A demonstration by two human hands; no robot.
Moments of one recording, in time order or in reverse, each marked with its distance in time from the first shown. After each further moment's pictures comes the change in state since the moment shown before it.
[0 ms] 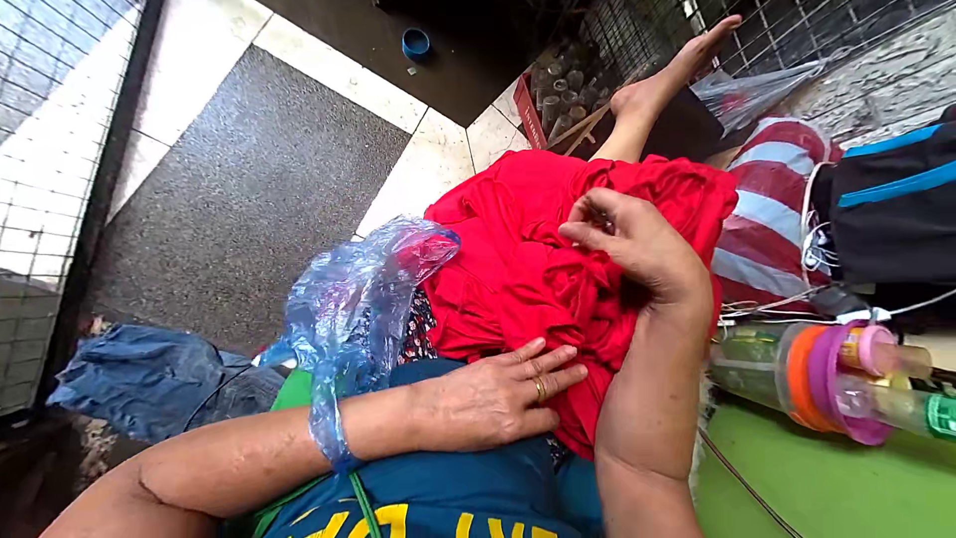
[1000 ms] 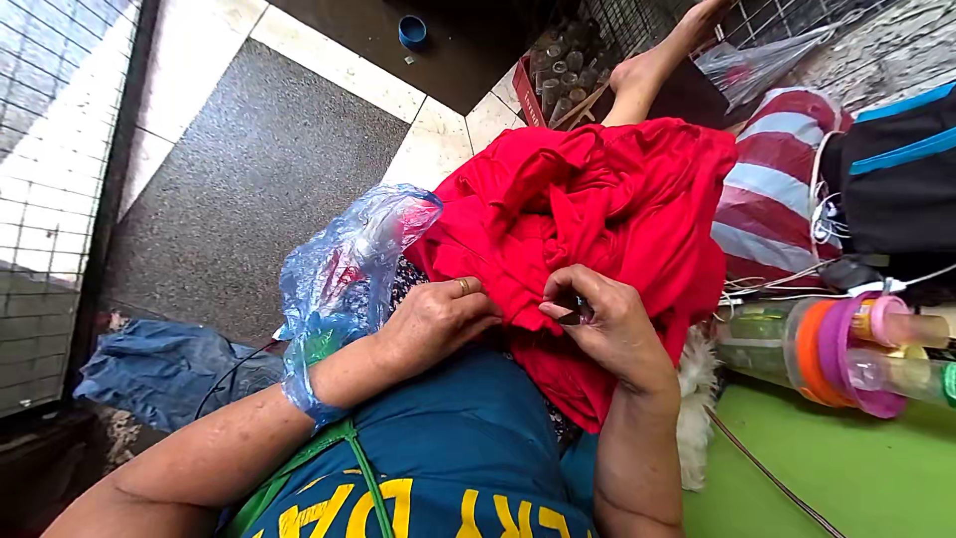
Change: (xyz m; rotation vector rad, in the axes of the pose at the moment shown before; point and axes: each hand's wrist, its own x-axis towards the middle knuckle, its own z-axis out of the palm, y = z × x) left_hand -0.034 -0.024 -0.023 0.122 0.326 -0.371; right_hand -0.094 -0.018 0.071 0.077 0.235 -0.301
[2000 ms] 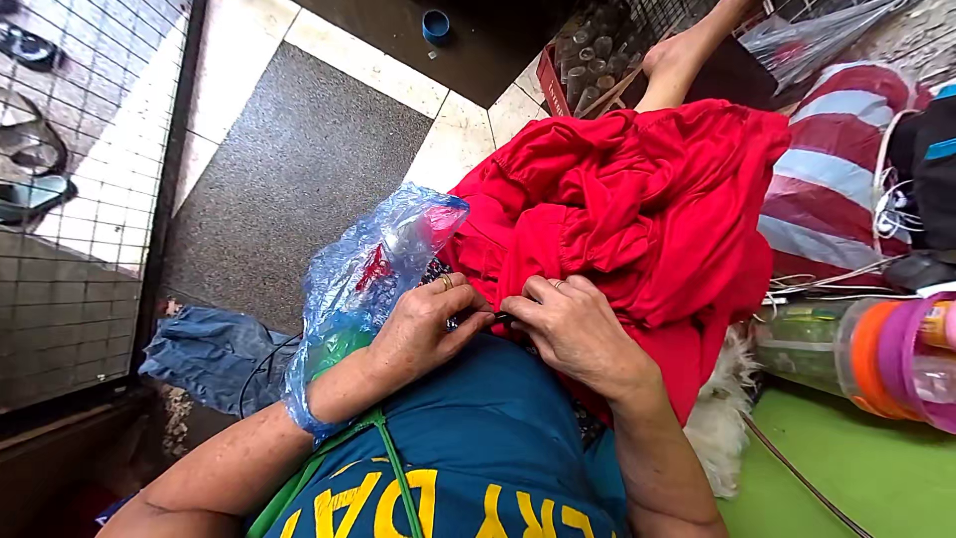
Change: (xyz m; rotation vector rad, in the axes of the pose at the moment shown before) left_hand -0.028 0.008 -0.021 -0.053 0.045 -0.213; right_hand 0.009 -0.016 0.045 -0.292 -0.222 -0.203
